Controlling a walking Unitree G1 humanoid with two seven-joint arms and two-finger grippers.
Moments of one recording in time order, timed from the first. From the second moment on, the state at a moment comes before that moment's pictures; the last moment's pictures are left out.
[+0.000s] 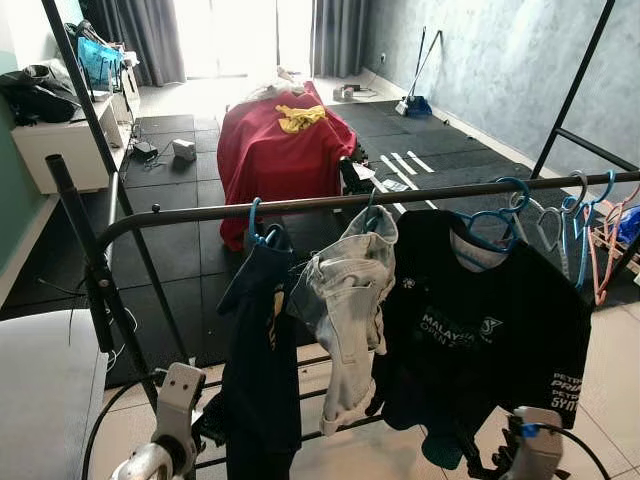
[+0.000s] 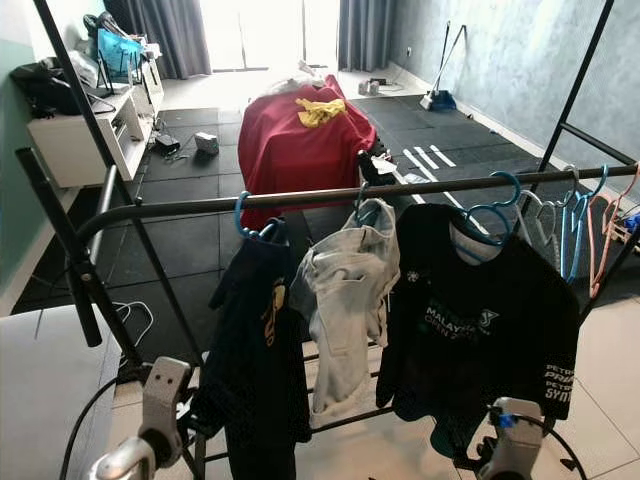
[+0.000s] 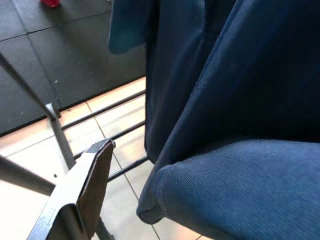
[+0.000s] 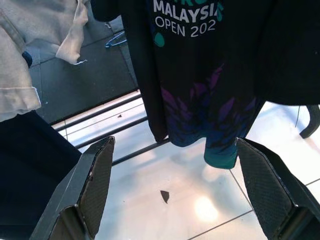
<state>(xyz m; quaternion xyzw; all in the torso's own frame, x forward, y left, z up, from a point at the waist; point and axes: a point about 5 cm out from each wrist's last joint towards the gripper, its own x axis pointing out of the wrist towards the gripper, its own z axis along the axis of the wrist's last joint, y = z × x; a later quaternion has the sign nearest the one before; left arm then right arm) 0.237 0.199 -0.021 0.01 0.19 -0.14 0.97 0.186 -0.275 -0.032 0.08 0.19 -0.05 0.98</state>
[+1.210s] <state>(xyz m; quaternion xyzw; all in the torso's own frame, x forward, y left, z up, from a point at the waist) 0.190 0.251 0.150 -0.14 0.01 -0.56 0.82 0.190 -0.275 -0.025 0.11 0.18 -0.03 0.98</state>
